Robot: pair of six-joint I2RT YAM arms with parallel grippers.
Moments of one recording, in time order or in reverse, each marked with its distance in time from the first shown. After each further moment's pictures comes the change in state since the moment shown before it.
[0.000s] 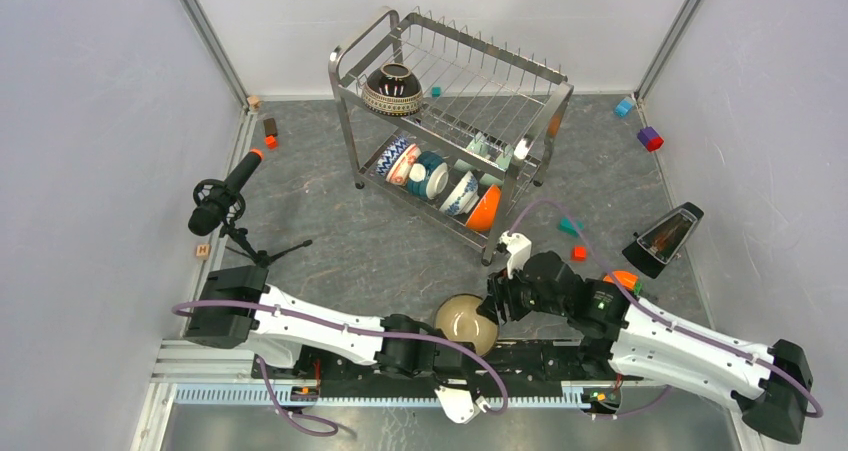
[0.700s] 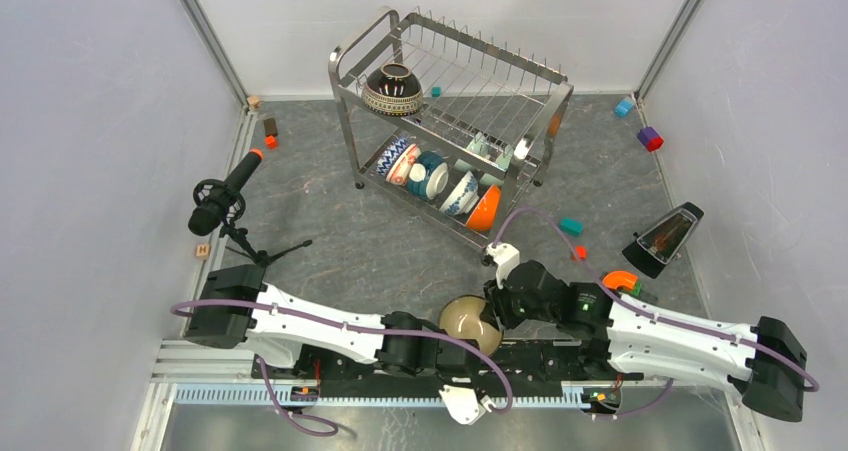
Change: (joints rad) left arm 0.005 0.000 0.045 -0.025 0.048 -0.019; right arm 0.108 0.110 -0.017 0.020 0.096 0.005
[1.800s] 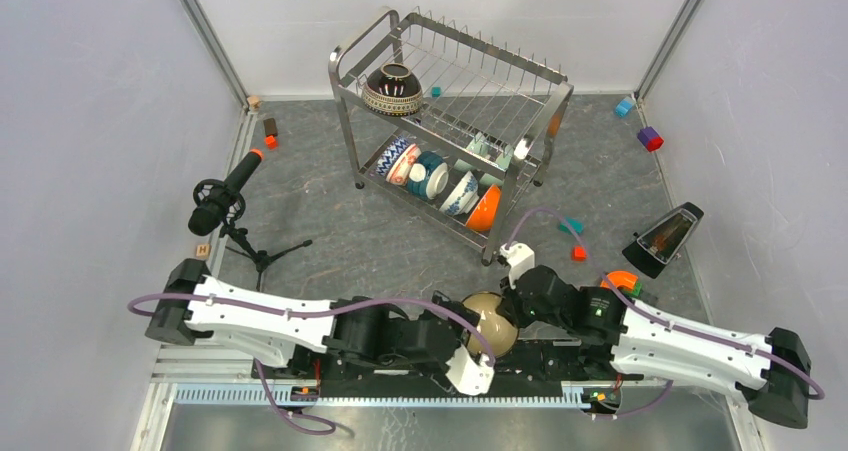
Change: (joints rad) left arm 0.004 -0.225 0.021 0.040 -0.145 -0.283; right arm 0.017 -0.103 -0.011 -0.116 0.139 -0.005
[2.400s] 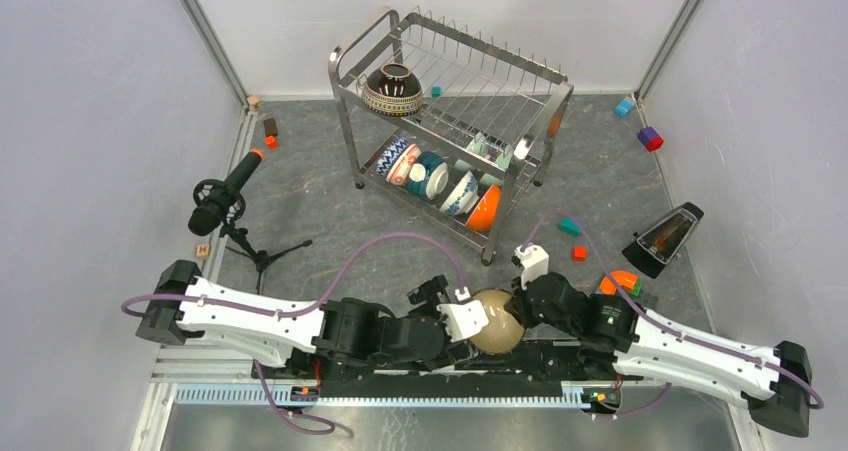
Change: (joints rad) left arm 0.003 -0.094 -0.092 0.164 -0.267 -0.653; right arm 0.000 -0.138 -0.070 -0.034 0.096 0.029
